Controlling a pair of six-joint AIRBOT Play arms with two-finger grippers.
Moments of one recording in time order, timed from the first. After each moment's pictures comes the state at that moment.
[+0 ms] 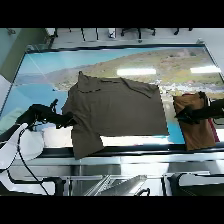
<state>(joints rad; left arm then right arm) 0.13 -1.58 0.98 -2.21 1.09 1.82 -0.58 -1.55 1.04 2.22 -1.36 -2.08</state>
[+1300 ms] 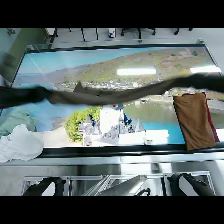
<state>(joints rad) 0.13 -0.90 1.28 -2.17 1.19 1.77 -0.36 -0.96 1.31 2.50 -1.25 -2.13</state>
